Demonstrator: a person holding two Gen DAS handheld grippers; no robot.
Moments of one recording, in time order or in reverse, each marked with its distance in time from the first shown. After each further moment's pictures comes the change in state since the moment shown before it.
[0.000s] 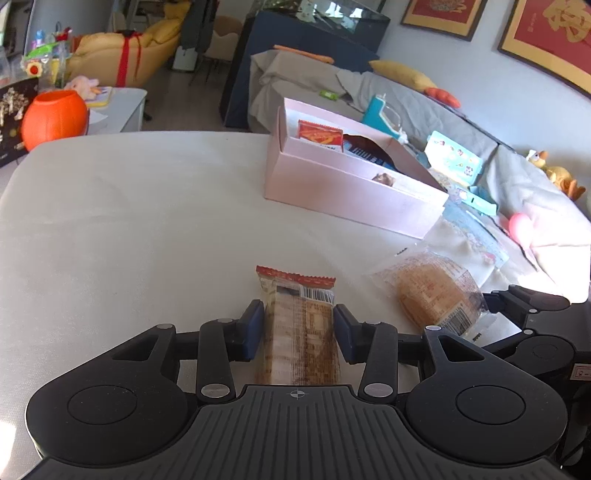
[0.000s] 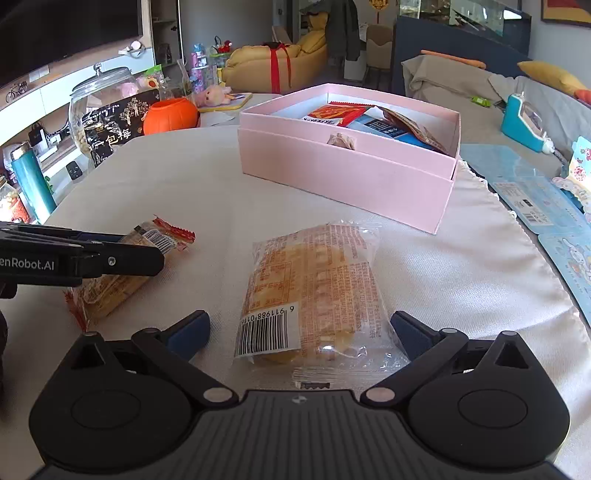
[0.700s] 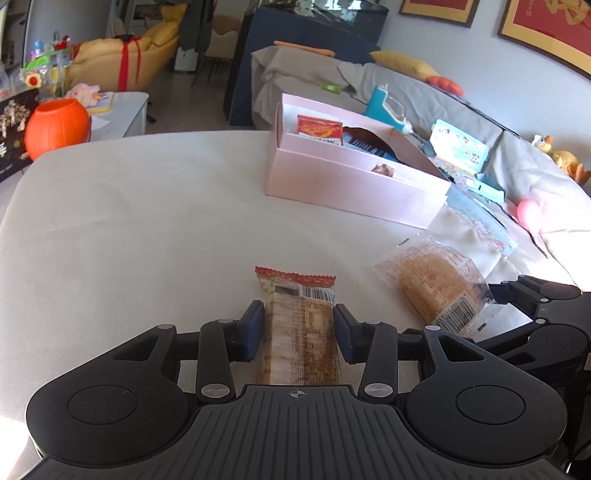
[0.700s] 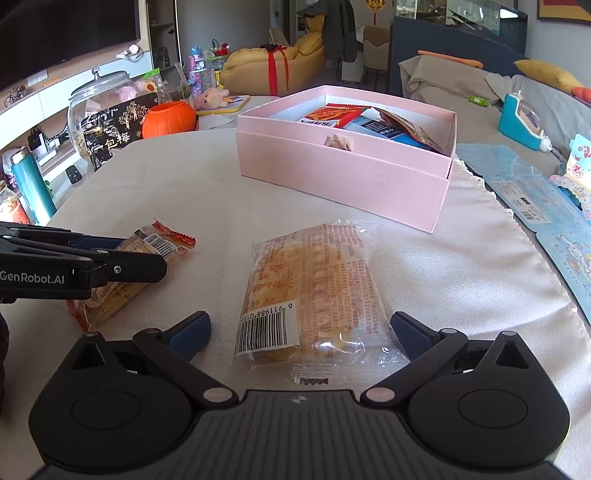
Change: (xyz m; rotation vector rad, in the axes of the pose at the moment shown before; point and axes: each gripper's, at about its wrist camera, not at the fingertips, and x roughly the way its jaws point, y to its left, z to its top) left arm -0.003 -0.007 -0.001 0.034 0.022 0.033; right arm -0.003 -0.004 -0.001 0.017 -0.007 0.009
